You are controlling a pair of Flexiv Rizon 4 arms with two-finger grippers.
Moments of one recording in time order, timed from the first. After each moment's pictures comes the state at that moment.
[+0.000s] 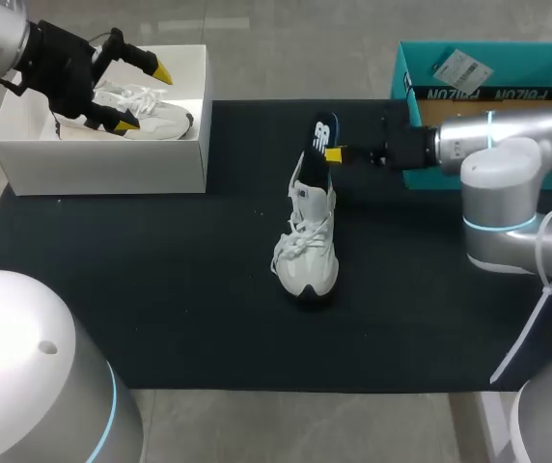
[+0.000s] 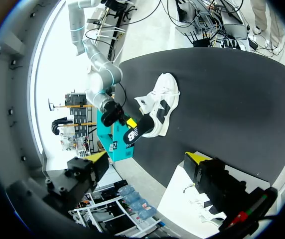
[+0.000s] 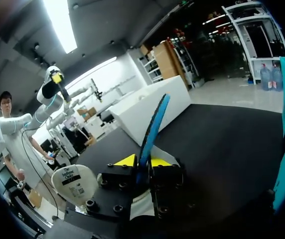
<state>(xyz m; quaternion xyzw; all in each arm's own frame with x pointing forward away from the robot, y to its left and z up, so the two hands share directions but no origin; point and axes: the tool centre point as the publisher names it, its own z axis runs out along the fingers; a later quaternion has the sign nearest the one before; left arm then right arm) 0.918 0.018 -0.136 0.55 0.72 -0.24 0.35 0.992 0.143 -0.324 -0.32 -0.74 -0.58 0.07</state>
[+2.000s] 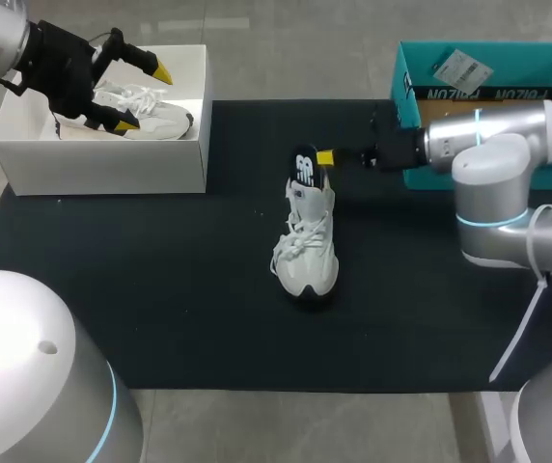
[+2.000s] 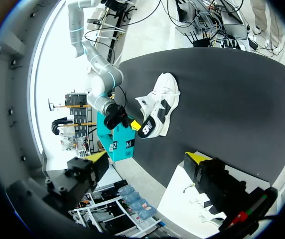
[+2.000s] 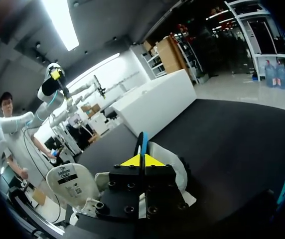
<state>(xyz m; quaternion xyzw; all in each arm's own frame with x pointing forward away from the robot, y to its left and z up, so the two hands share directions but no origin) 0.918 0.018 -0.136 0.55 0.72 -0.24 0.35 0.991 0.159 -0.334 -0.31 -0.75 -0.57 0.10</state>
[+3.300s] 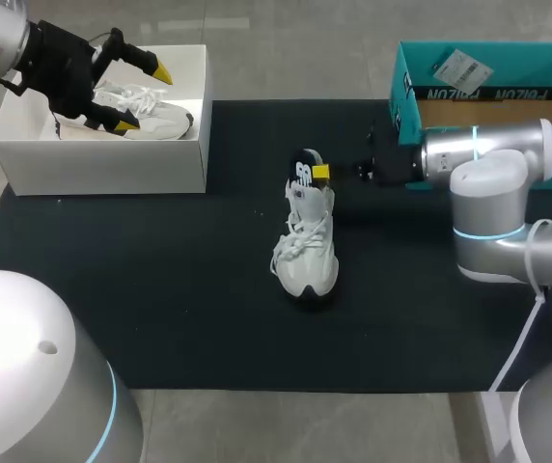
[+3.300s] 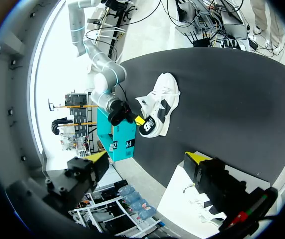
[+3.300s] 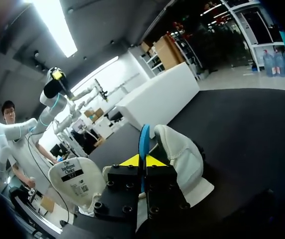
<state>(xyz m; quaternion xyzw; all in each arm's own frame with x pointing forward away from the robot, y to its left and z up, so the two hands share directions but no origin) 0.918 0.018 -0.136 0.55 0.72 -0.24 0.35 0.967 0.169 -0.347 -0.33 -0.73 -0.58 0.14</state>
